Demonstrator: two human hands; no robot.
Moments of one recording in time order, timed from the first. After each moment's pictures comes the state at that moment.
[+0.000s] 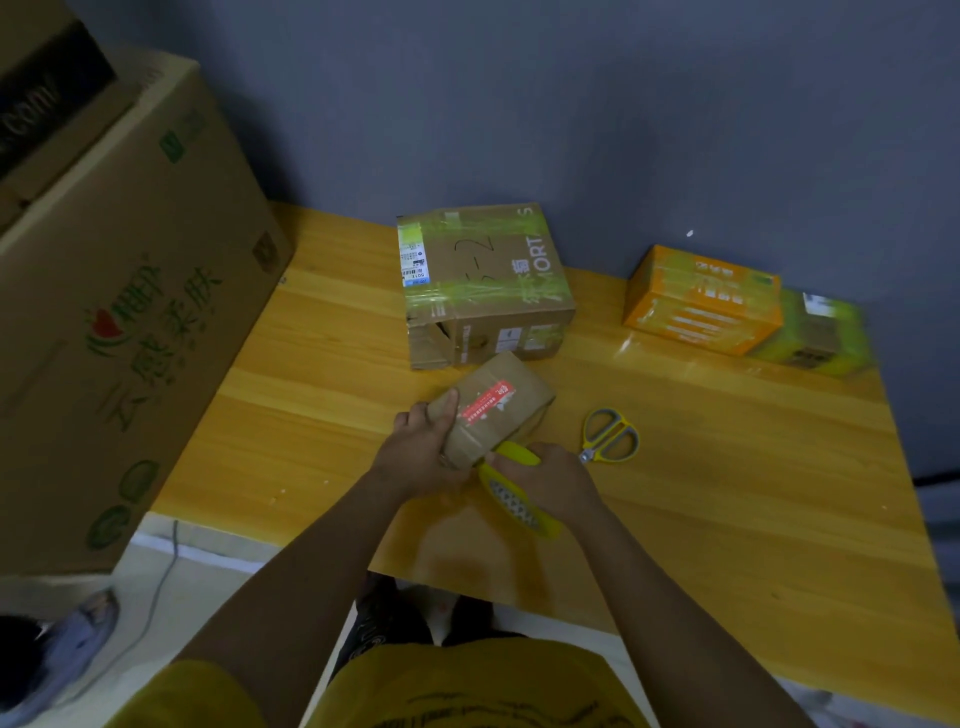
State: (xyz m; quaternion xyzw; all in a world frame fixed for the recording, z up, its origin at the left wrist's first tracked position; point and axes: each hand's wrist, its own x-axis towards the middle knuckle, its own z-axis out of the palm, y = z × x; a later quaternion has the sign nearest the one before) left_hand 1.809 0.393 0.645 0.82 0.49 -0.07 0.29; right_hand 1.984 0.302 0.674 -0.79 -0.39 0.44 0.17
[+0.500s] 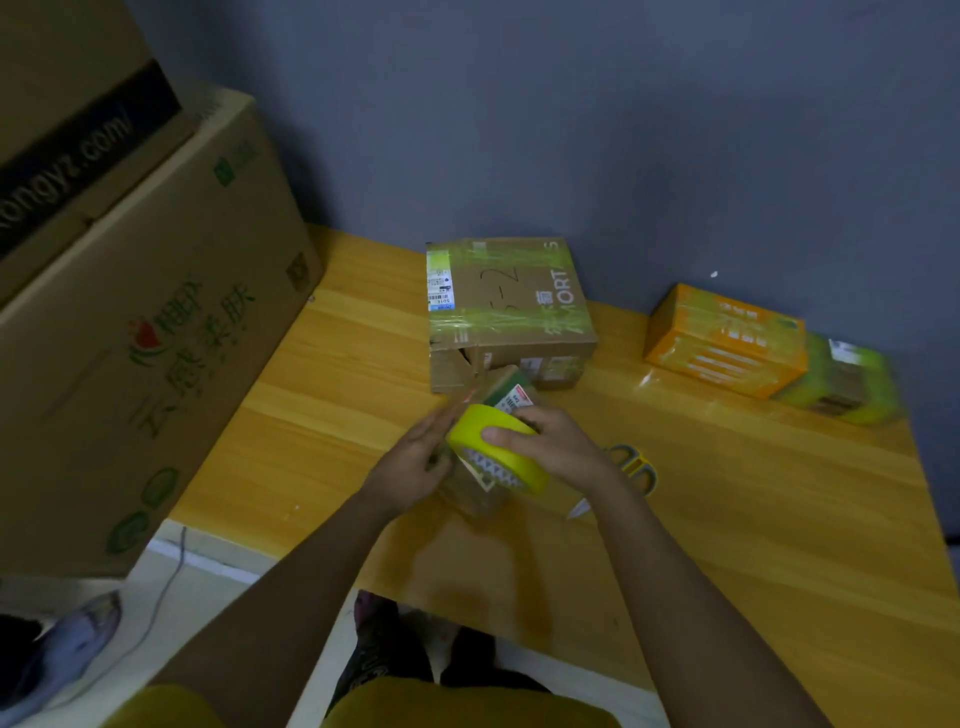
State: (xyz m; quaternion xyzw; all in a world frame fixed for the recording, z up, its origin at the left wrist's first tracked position) left_hand 1.784 0.405 0.660 0.77 0.44 0.13 0.45; right_hand 1.985 0.360 0.737 -0.66 -0.50 0.50 0.26
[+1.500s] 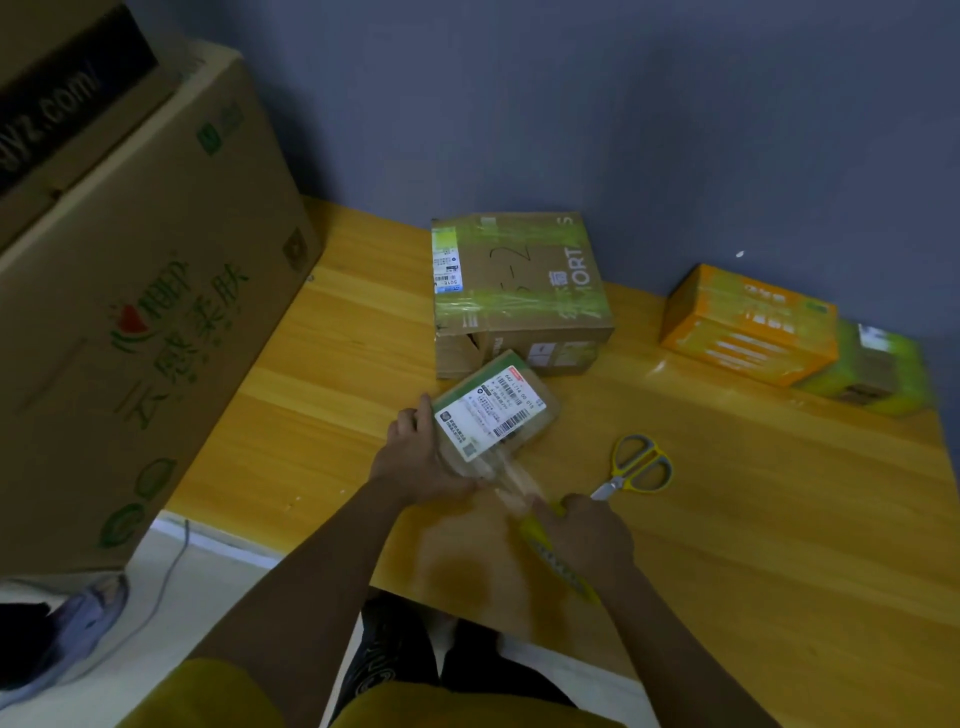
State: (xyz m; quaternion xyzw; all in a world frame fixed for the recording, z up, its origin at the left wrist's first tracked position) left_hand 1.792 0.413 0.636 0.74 0.58 -0.03 0.34; right_hand 1.983 0.294 0.648 -0.83 -0.45 0.34 -0.03
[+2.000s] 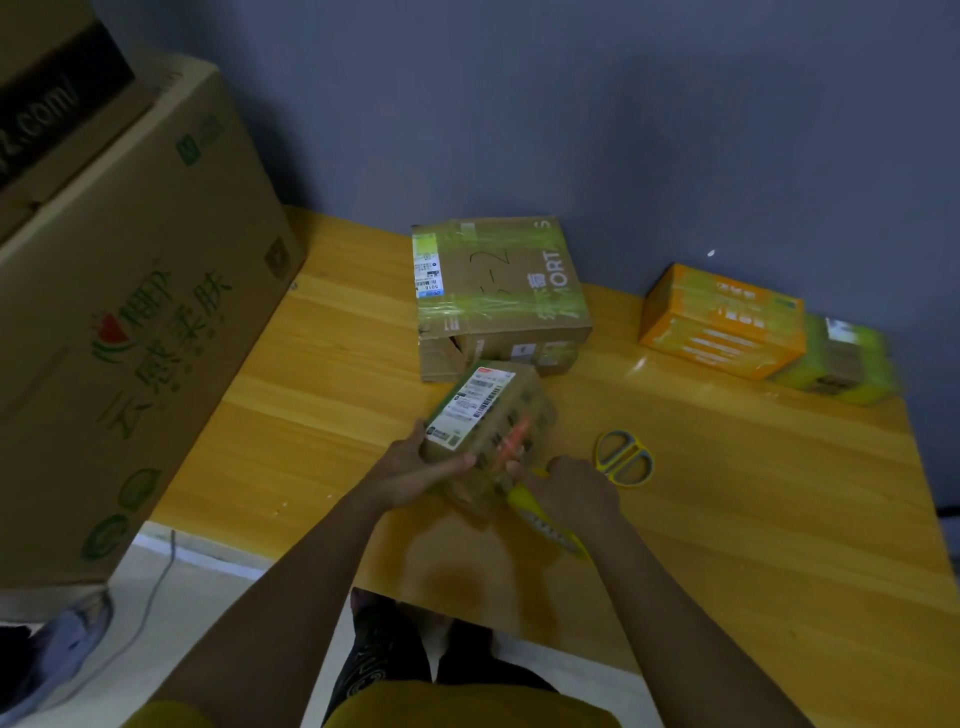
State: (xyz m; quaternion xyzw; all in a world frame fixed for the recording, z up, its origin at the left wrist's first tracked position) left_hand 1.790 0.408 0.639 0.56 0.57 0.01 0.60; right_hand 1.990 0.325 0.686 -0.82 -0.47 0.33 -0.06
